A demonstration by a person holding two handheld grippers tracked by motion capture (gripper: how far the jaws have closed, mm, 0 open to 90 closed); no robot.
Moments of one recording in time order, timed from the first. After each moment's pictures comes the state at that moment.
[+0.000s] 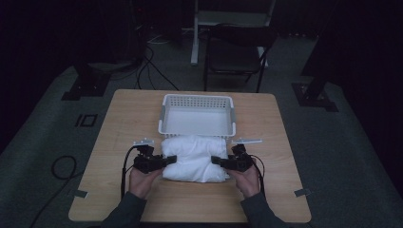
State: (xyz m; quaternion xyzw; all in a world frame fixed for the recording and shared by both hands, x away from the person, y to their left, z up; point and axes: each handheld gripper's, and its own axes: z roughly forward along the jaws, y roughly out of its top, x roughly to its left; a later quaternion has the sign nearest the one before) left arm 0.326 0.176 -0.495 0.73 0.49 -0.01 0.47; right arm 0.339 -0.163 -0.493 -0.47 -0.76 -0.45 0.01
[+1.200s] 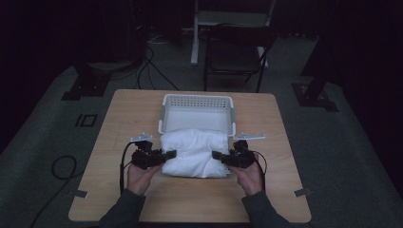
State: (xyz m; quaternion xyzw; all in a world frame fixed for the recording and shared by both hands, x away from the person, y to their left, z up) left arm 0.325 0.175 -0.469 0.73 0.48 0.01 0.49; right arm 0.336 -0.162 -0.465 -0.46 -0.76 -0.46 -0.02
